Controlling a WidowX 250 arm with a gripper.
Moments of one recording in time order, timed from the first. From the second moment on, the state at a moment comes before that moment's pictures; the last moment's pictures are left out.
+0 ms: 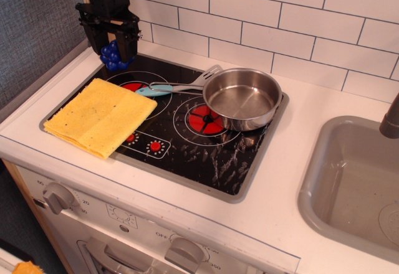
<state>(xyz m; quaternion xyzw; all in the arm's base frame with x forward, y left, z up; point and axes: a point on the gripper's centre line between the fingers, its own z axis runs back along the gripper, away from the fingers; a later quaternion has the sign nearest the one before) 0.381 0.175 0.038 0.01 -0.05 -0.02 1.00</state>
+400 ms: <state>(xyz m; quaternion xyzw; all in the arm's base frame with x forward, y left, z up) 0.385 0.175 0.026 0.01 -0.05 -0.03 1.00</state>
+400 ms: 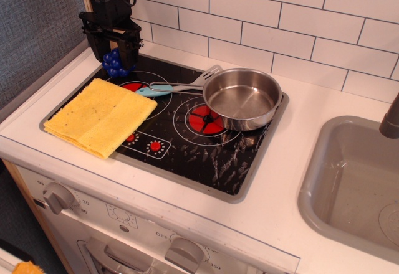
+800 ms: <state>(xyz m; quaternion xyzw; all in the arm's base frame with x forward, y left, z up) 0.381 0.171 0.031 0.00 -0.05 -0.04 1.00</state>
